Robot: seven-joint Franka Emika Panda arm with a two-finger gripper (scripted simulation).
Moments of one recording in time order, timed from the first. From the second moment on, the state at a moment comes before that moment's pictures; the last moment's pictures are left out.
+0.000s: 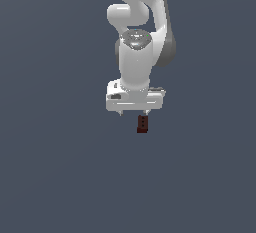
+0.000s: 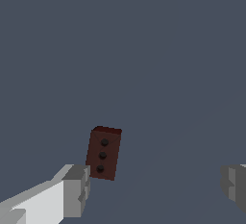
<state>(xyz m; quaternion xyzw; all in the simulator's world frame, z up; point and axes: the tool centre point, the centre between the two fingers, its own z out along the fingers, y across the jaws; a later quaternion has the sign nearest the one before) 0.008 0.022 0.185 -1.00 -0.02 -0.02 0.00</state>
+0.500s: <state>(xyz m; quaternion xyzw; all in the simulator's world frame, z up) 0.008 -0.003 0.176 -1.00 0.02 -0.01 0.01</state>
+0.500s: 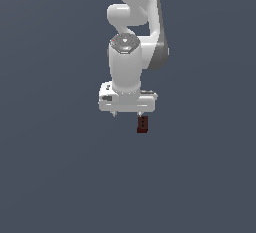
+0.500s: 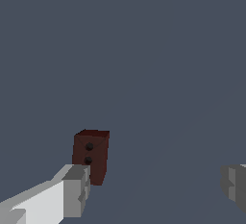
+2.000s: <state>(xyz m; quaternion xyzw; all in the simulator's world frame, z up) -0.032 0.075 0.078 -1.00 0.06 0.00 0.00</state>
